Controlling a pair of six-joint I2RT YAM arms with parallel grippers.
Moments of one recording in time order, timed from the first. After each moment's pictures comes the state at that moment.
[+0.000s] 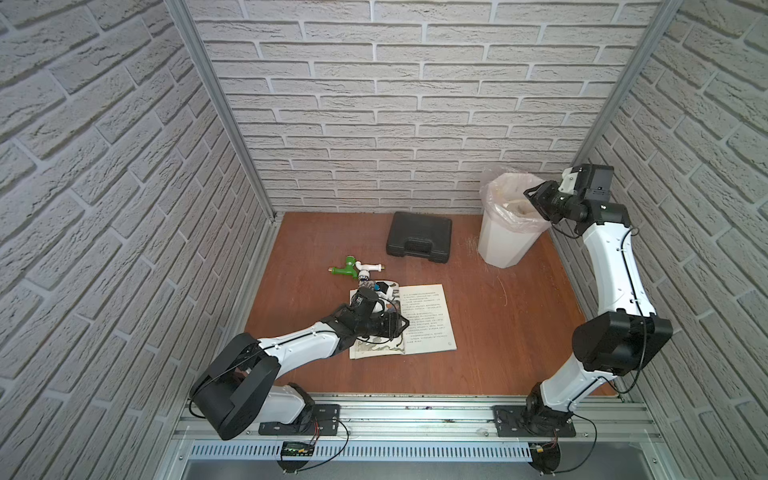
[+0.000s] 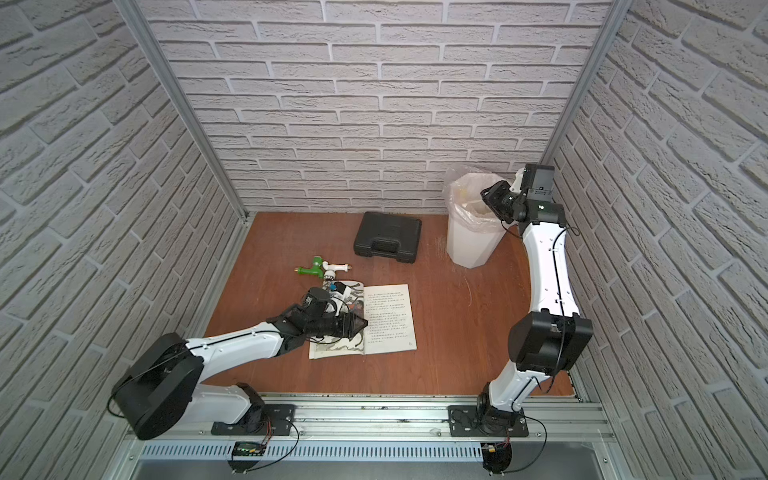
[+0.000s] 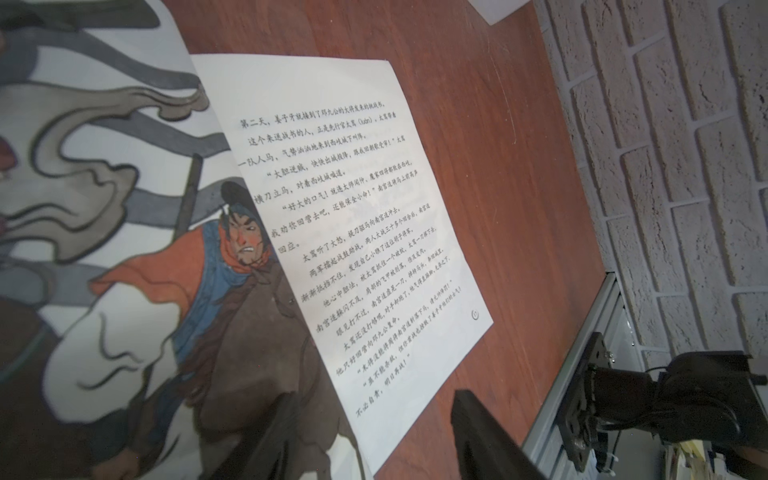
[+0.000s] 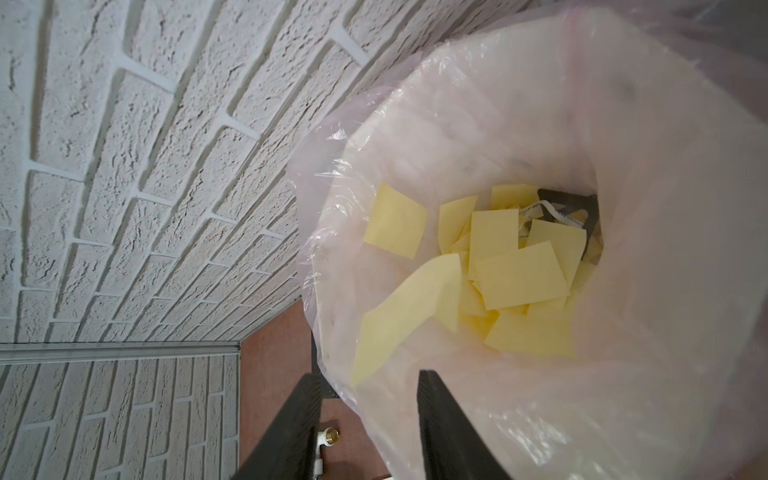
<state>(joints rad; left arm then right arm) -0.57 1.33 0.51 0.09 0.37 -0.61 -0.24 1.71 1.88 -0.78 -0.35 0.70</state>
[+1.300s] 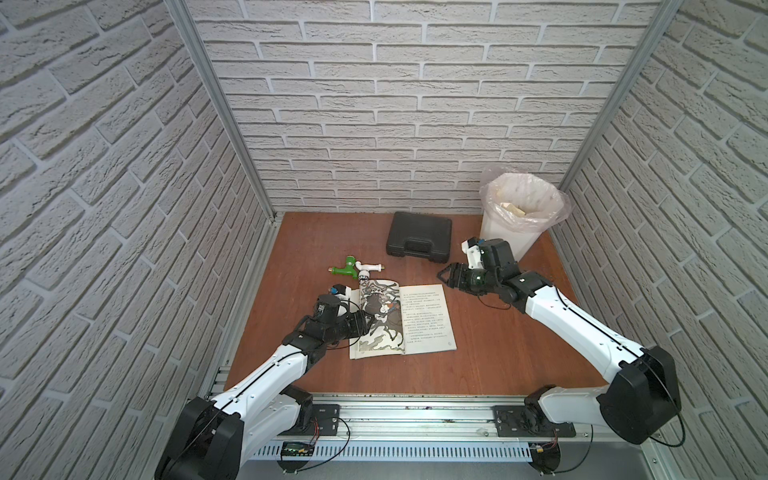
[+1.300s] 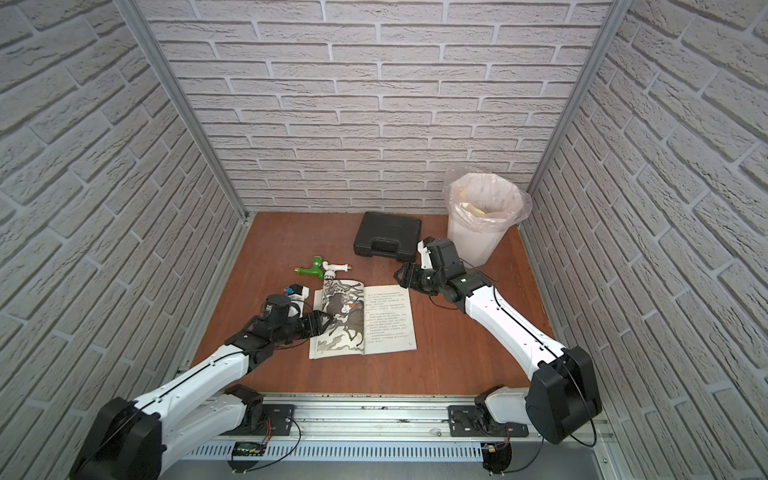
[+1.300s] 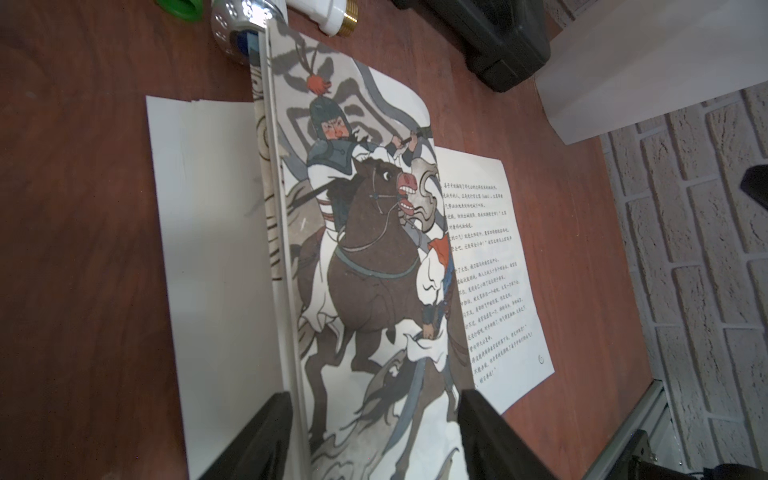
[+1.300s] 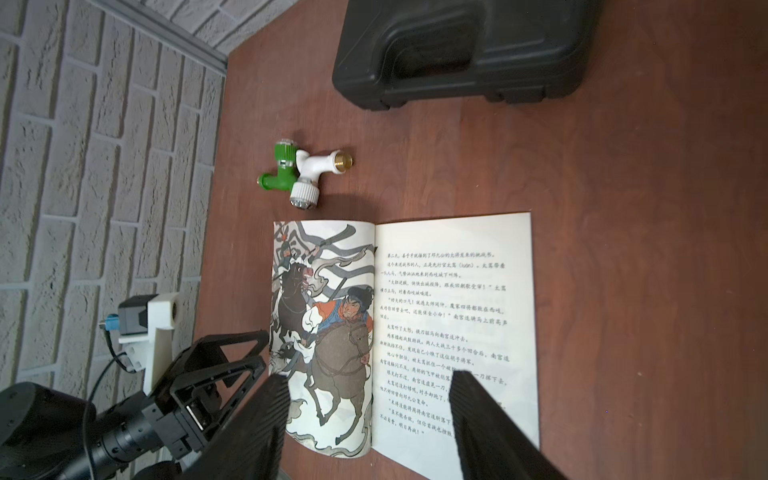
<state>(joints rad) -0.30 0.98 0.35 -0.10 0.31 -0.61 0.41 1.35 1.03 -0.46 -0.28 0.68</state>
